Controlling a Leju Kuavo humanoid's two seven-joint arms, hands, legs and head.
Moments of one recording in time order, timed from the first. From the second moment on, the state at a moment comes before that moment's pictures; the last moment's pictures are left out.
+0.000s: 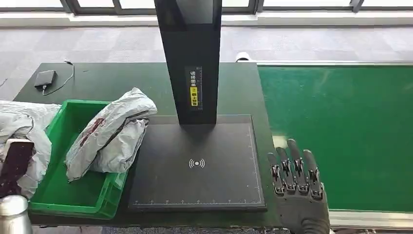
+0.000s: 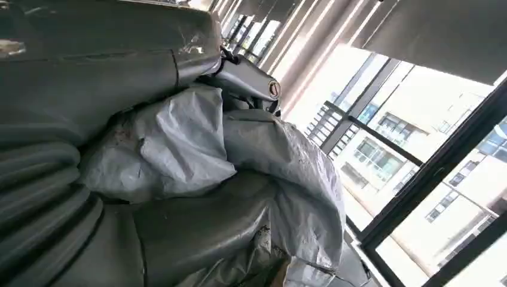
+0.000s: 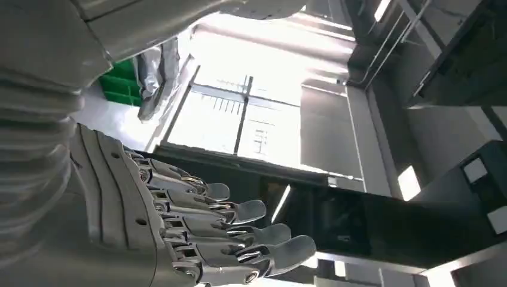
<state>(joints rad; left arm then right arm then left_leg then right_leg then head) -0.16 0.05 0.67 -1.38 -0.78 0.28 -0.38 0.25 -0.08 0.28 -1.96 0.08 0.16 -0.70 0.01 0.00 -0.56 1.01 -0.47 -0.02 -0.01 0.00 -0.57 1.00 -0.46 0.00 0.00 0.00</state>
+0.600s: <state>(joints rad) 0.05 -0.06 0.43 -1.74 -0.68 0.32 -0.51 0.28 -0.08 0.28 -1.96 0.07 0.11 -0.70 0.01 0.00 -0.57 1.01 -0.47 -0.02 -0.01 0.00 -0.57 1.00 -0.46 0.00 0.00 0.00</state>
